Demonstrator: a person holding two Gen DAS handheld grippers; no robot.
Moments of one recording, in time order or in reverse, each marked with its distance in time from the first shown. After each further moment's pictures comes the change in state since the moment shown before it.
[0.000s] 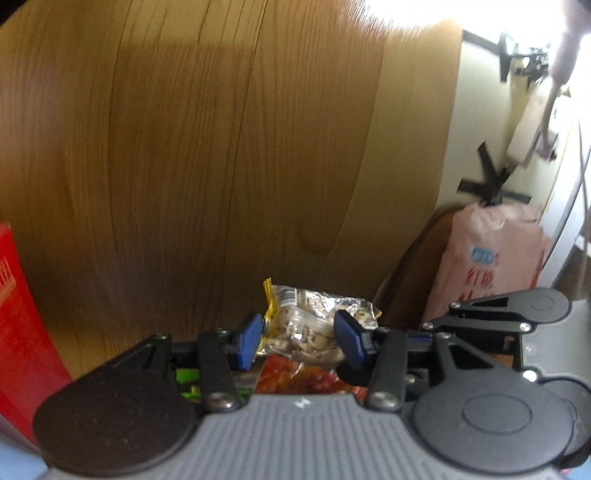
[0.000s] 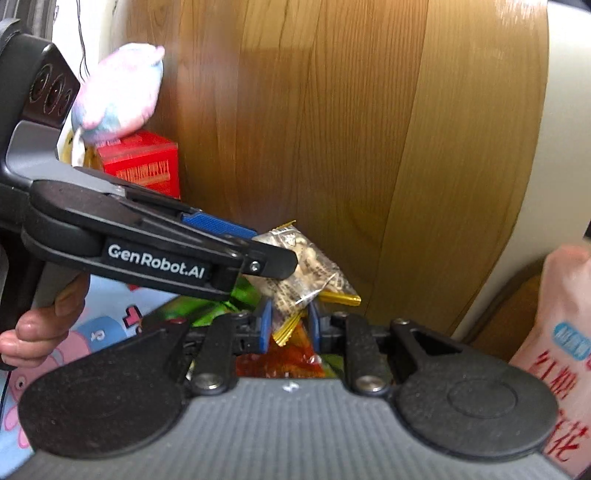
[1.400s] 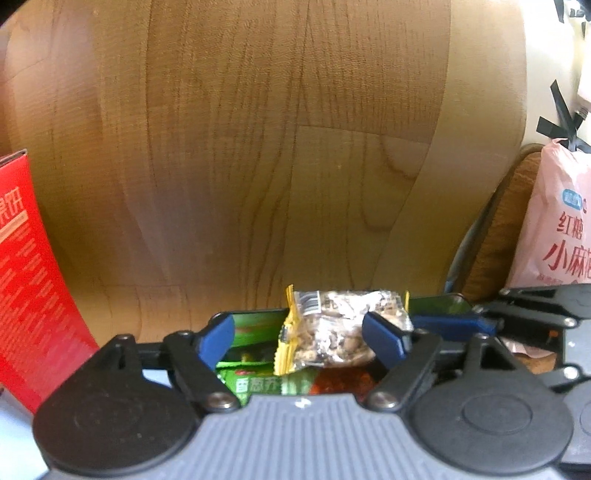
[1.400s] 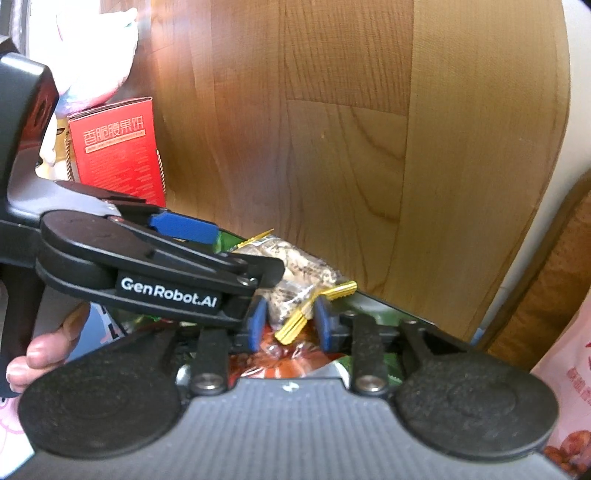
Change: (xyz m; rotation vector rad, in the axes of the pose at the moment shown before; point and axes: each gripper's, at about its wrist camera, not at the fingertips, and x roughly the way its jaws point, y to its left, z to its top) left arm 0.042 0.017 -0.034 0.010 0.054 0.197; right arm 0.048 -0.007 -0.036 0.083 0.027 0.002
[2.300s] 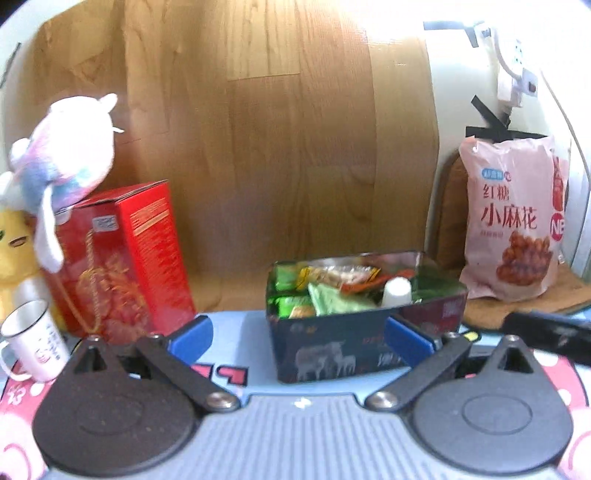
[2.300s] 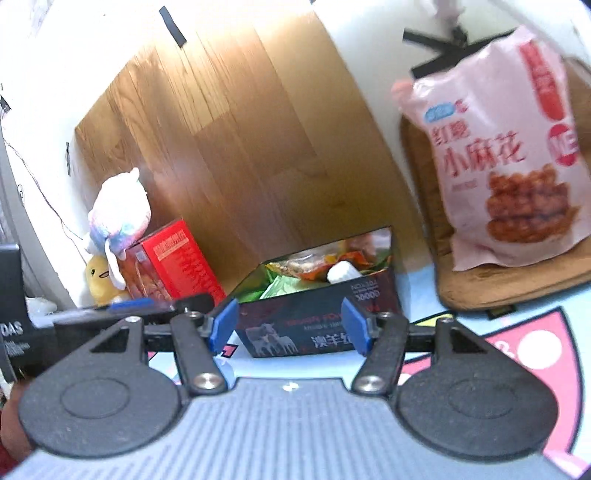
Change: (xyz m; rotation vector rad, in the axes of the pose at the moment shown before) left arm -0.164 -0.029 -0.090 0.071 -0.160 0.169; right arm -0.168 0.054 -0.111 0.520 -0.341 -0.033
